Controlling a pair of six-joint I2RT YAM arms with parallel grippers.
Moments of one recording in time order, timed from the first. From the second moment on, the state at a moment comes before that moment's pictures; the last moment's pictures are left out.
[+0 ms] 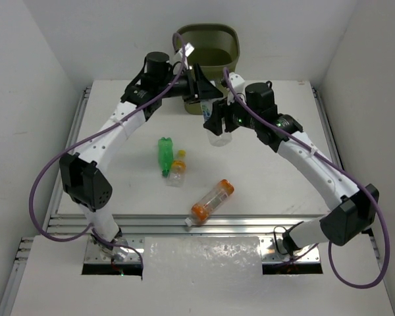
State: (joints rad) left arm -0.43 1.75 1.78 -0.30 0.70 -0.75; right arm 0.52 1.43 1.36 -0.35 -0.31 0.10
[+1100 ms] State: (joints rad) left arm -0.18 2.39 2.49 0.11 0.19 -1.02; right arm 0.33 1.10 1.14 -0.70 0.05 0.42
